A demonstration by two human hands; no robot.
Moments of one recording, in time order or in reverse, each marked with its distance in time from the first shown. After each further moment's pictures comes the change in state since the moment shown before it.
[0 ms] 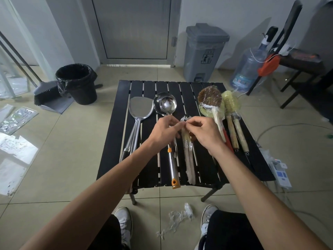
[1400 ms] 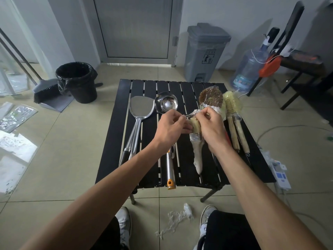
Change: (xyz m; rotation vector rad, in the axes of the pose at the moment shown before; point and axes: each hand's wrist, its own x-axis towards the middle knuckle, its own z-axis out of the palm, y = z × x) left_hand -0.002 0.018 0.018 -0.365 0.092 -0.012; right_hand 0.012 0.003 -0.001 0.199 0.163 -0.016
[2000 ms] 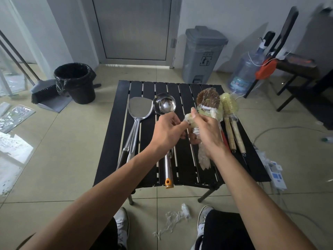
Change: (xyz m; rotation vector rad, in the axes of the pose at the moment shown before) left_hand -0.016 0.009 -0.004 0.293 0.069 0.073; right_hand -0.022 -0.022 -0.003 0.188 -0.102 0.178
